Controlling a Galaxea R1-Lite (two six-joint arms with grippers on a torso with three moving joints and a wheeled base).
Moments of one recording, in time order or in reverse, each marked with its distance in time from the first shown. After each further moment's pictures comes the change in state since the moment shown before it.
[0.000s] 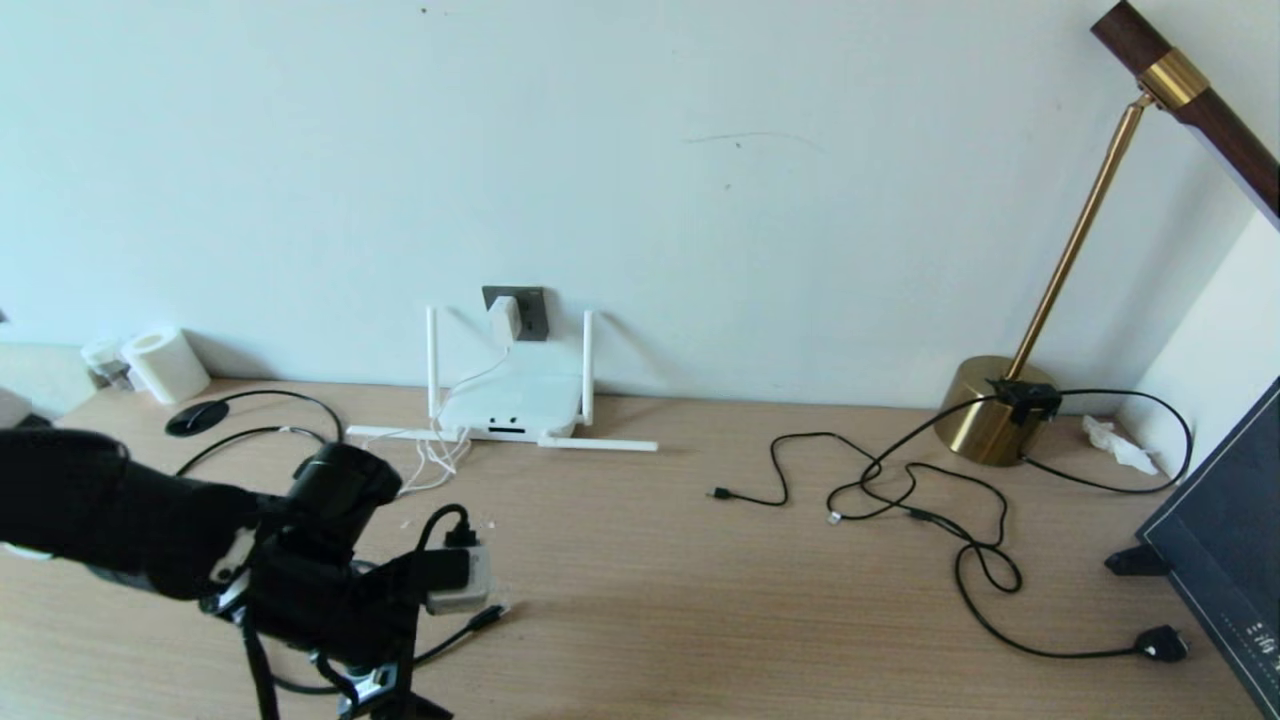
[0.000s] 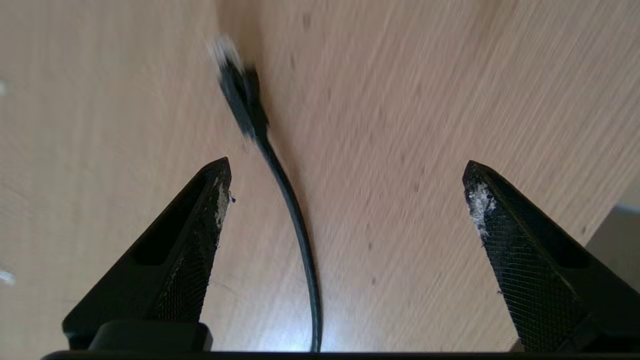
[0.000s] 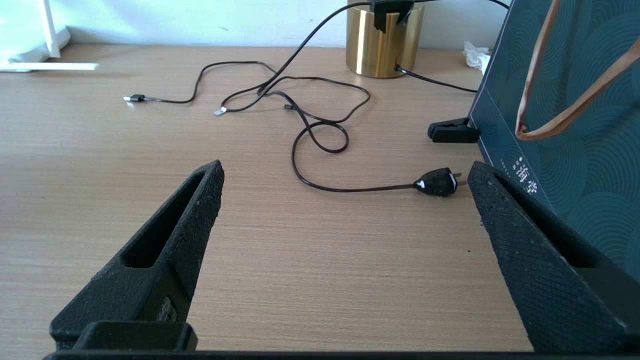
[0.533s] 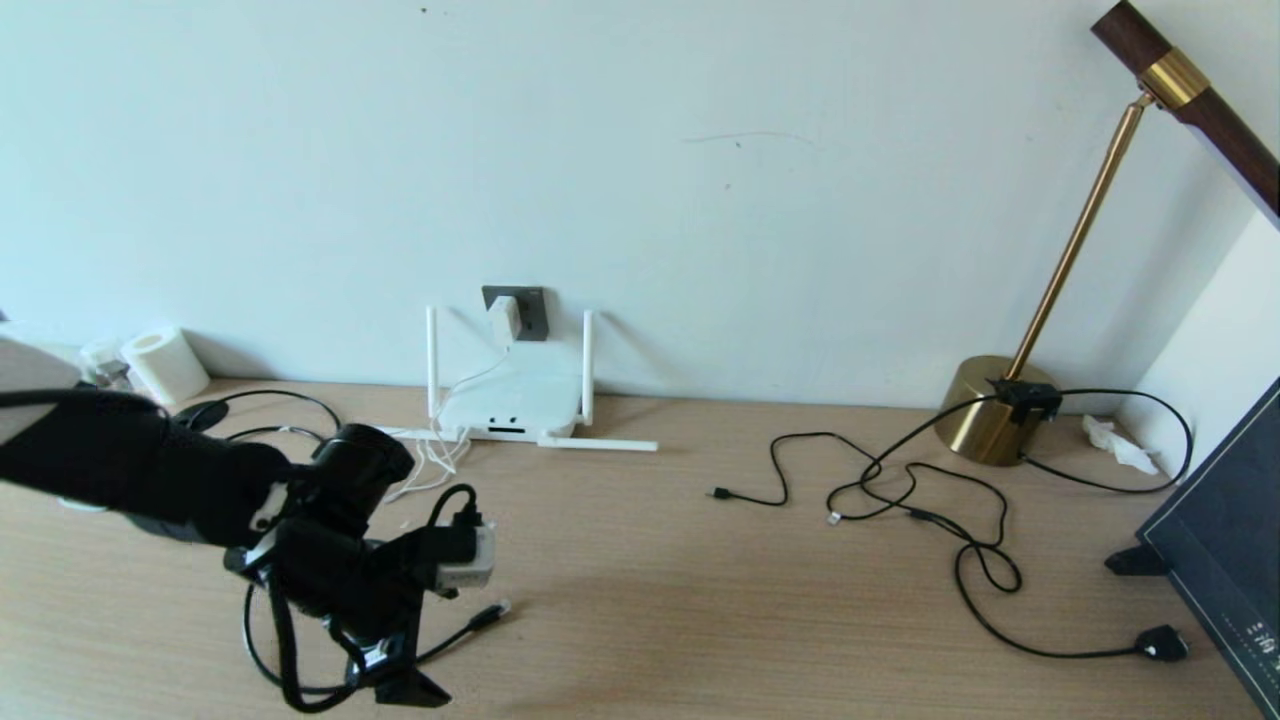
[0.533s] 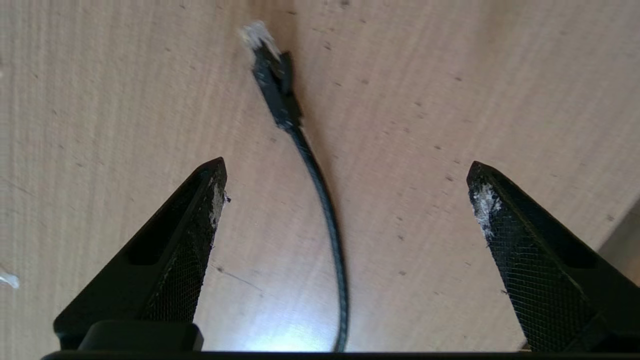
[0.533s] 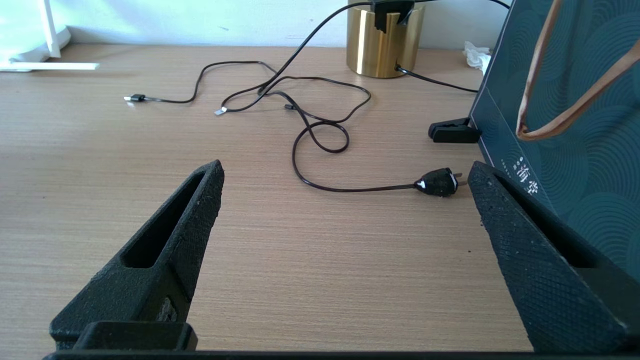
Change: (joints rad) left arm 0.017 0.076 -0.148 0.133 0.010 0.011; right arm 0.000 0.000 0.000 0.000 0.000 0.000
